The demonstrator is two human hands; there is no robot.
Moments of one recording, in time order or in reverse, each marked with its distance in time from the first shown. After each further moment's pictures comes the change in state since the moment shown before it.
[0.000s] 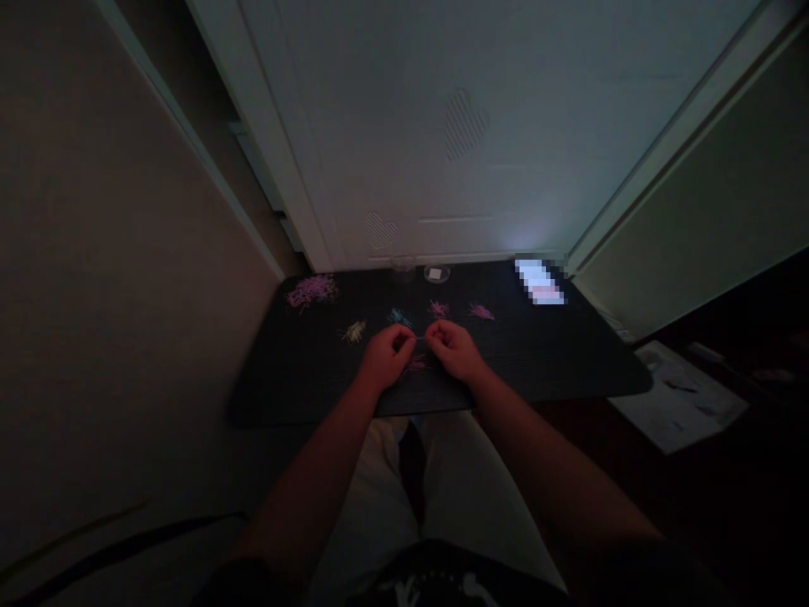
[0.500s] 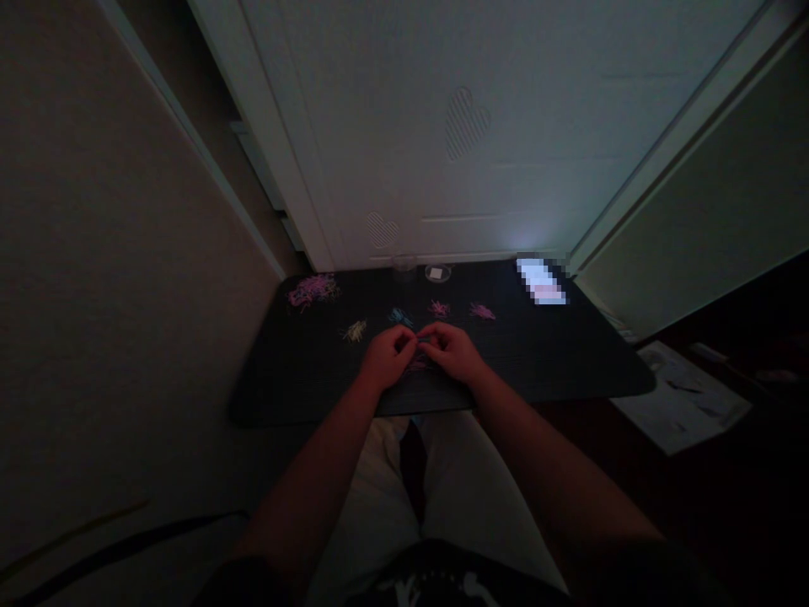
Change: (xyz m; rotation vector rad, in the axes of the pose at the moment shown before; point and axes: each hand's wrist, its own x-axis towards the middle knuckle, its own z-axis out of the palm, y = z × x) left_hand -0.001 -0.002 0.000 0.005 -0.033 0.004; right_hand 0.000 0.004 0.000 -0.019 -0.078 -0.024
